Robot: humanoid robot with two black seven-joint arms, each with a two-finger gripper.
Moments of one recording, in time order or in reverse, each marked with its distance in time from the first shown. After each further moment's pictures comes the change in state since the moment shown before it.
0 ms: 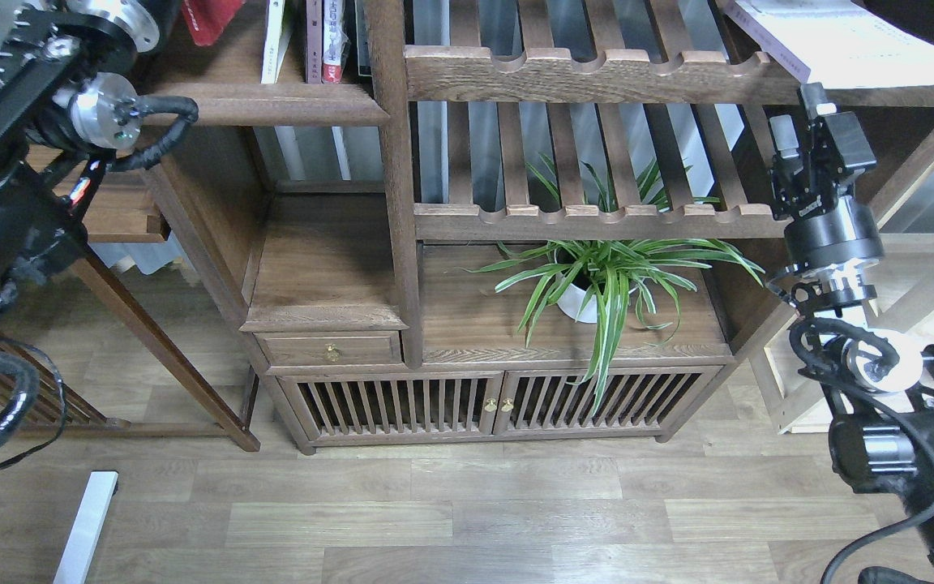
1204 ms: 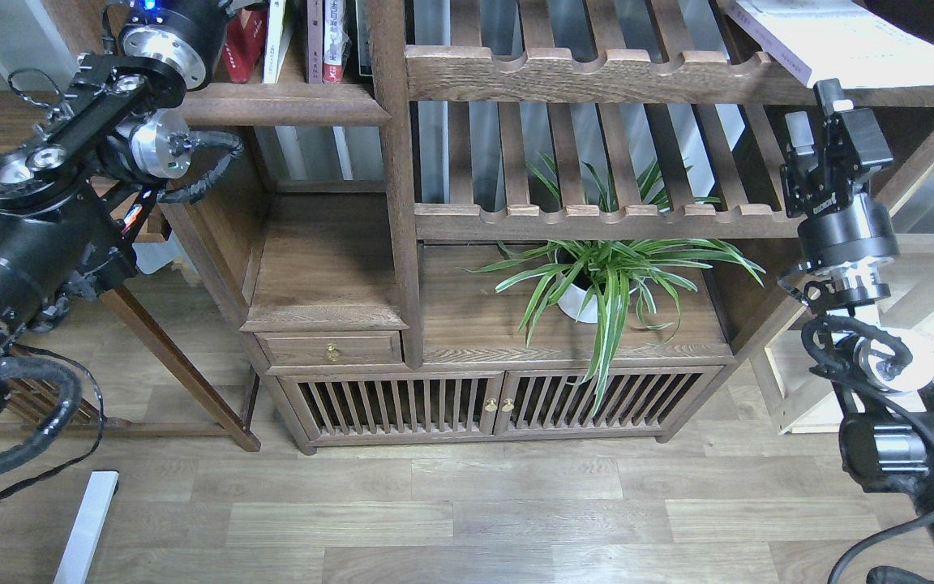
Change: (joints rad) left arm -0.016 -0.082 0.097 0.123 -0.067 0.000 -0.073; right arm -0.010 -0.017 0.016 0.000 0.007 0.000 0.000
